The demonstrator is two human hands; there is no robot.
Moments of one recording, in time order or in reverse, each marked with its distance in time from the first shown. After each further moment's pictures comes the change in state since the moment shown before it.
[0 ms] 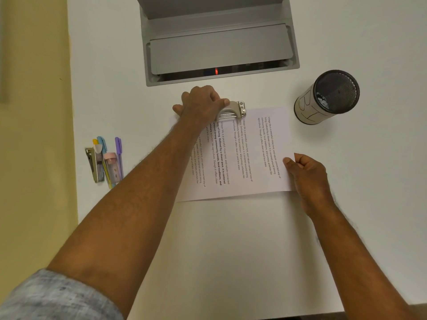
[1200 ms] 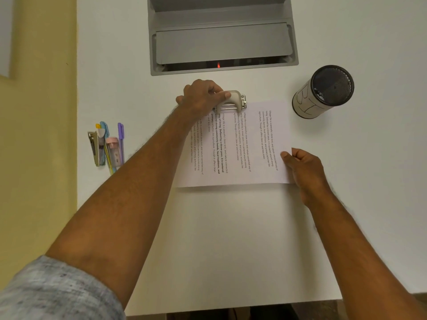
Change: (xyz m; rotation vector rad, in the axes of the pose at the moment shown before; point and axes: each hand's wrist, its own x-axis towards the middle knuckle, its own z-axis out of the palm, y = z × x) left_hand 0.005 -0.029 0.006 -0.128 -0.050 0.139; right_hand -0.003 0.003 -0.005 0.091 -0.052 0.017
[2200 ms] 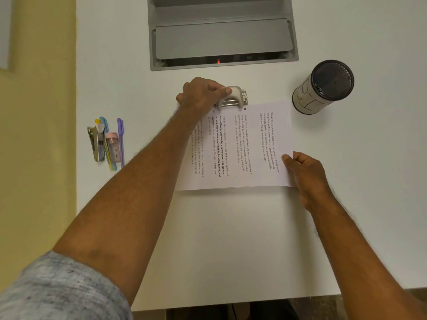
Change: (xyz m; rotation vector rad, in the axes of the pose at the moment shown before) left_hand -0.014 0.005 0.005 -0.112 0.102 -0.004; right_hand -0.018 0.010 -0.006 0.025 -0.008 0.011
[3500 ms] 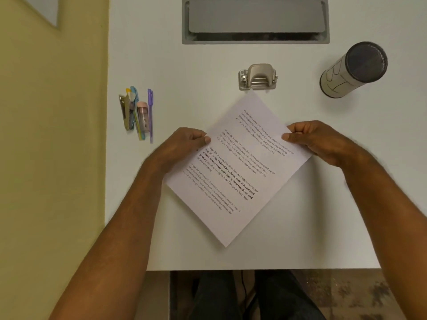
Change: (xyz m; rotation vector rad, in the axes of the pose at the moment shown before) left_hand -0.164 -0.119 -0.064 -0.376 -0.432 -0.160; right_hand 0.008 -0.048 0.017 -0.382 -0.534 -0.025
